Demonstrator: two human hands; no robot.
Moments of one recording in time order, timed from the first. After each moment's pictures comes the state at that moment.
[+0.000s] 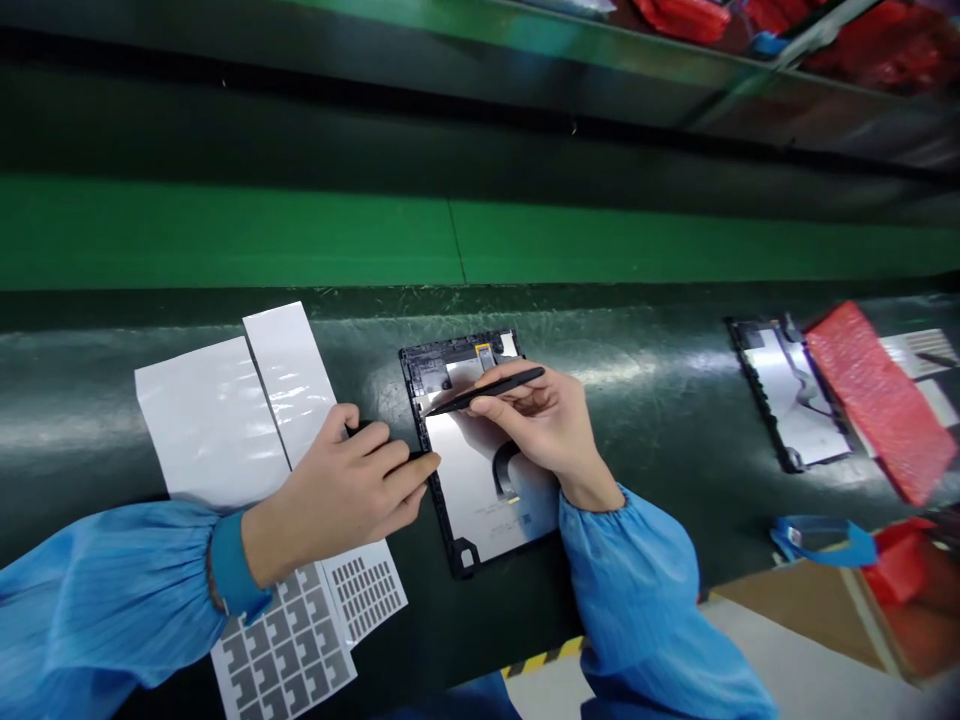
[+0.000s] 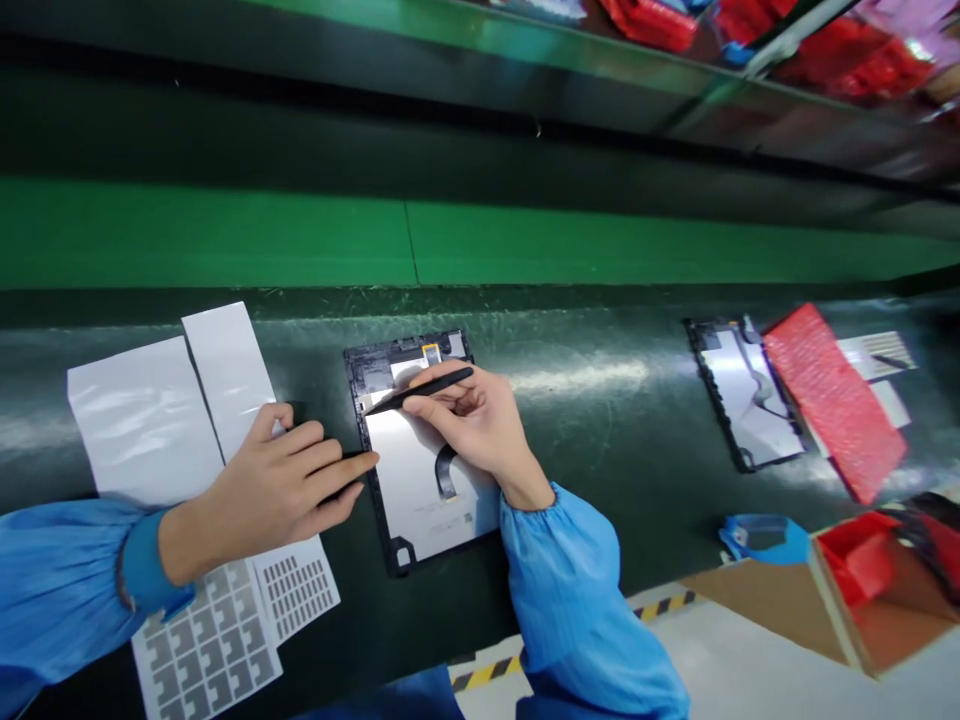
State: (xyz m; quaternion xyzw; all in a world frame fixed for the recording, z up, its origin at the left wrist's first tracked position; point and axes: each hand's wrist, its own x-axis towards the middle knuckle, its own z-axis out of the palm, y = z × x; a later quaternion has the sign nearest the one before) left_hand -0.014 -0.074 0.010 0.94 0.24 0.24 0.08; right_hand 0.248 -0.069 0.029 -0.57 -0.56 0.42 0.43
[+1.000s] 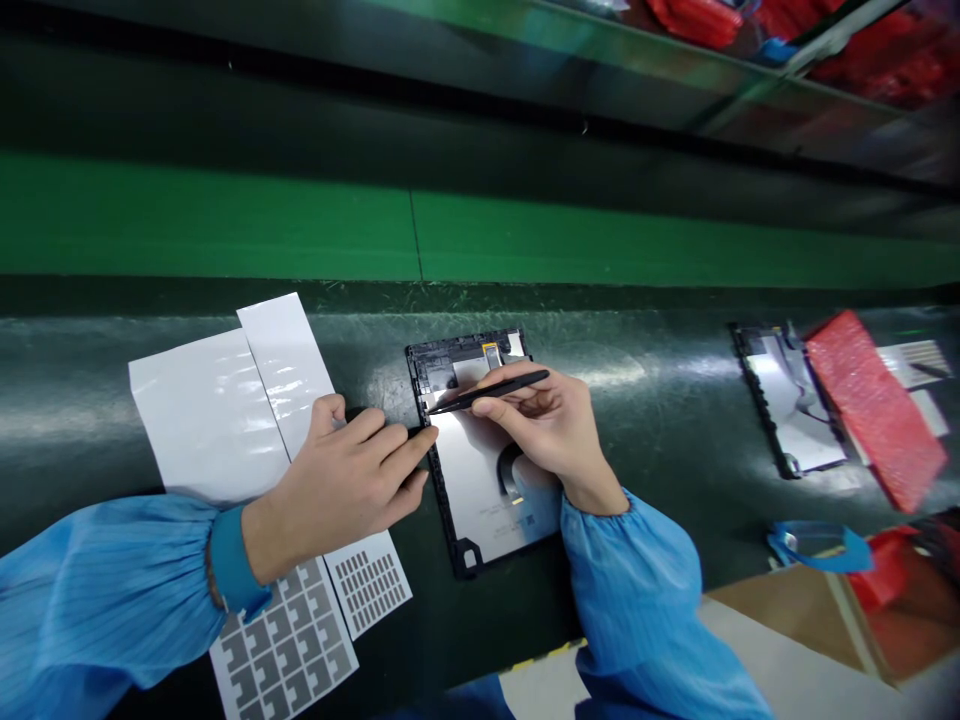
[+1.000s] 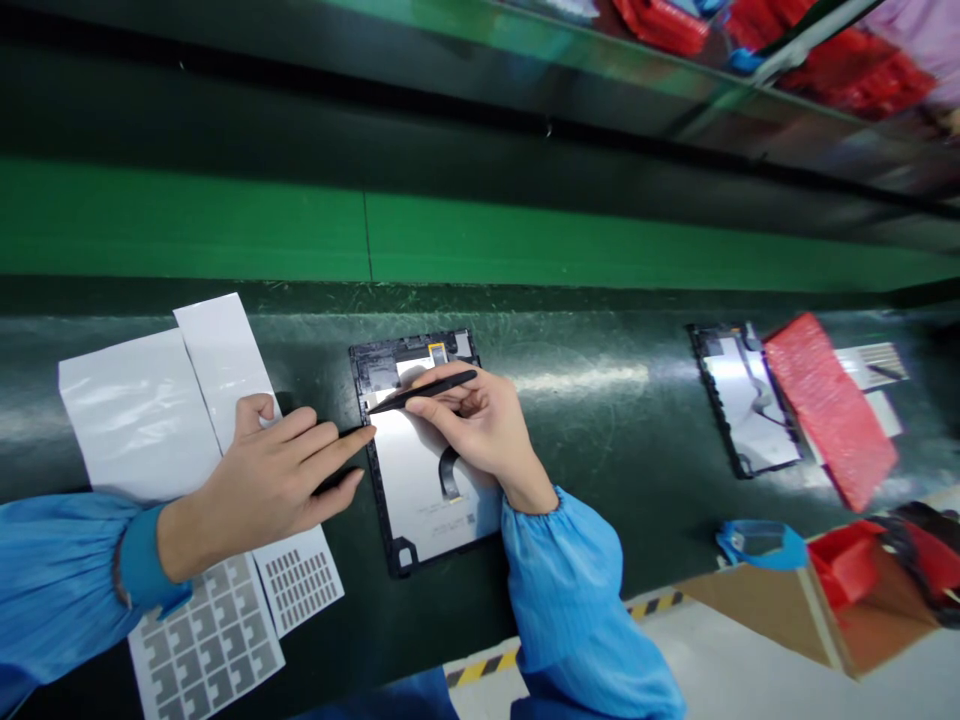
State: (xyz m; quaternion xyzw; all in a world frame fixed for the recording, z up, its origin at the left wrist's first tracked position) left_hand -0.014 -0.072 0.015 0.93 0.29 0.22 0.07; right_hand 0.250 -0.070 0.024 -0.57 -0.57 0.43 0.40
